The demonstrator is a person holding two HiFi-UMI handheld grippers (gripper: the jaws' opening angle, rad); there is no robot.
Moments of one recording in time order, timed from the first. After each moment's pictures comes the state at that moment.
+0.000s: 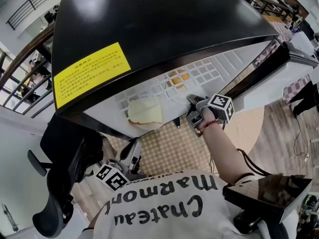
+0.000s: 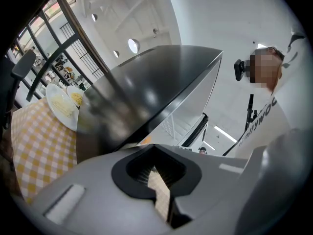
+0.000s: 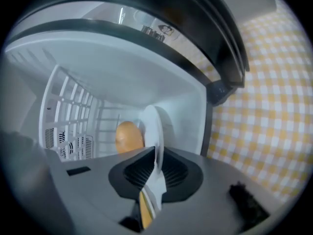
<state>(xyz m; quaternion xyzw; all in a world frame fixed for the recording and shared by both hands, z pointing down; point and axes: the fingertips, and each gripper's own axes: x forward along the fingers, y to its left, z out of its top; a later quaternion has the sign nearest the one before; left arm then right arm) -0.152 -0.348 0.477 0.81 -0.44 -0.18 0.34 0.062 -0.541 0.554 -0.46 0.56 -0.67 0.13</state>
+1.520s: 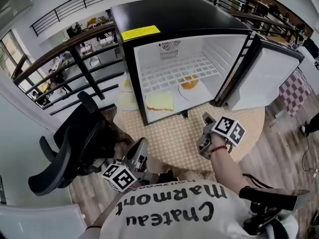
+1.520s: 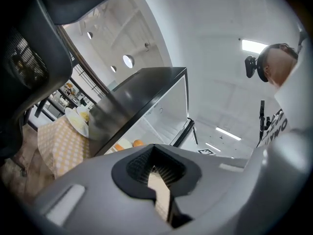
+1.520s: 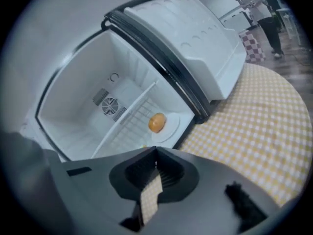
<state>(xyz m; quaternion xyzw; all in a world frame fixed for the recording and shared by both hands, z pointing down) -0.156 -0.243 0.431 0.80 -0.49 -0.21 0.29 0.084 -0.392 0.469 -0.53 0.71 -0.47 0.05</state>
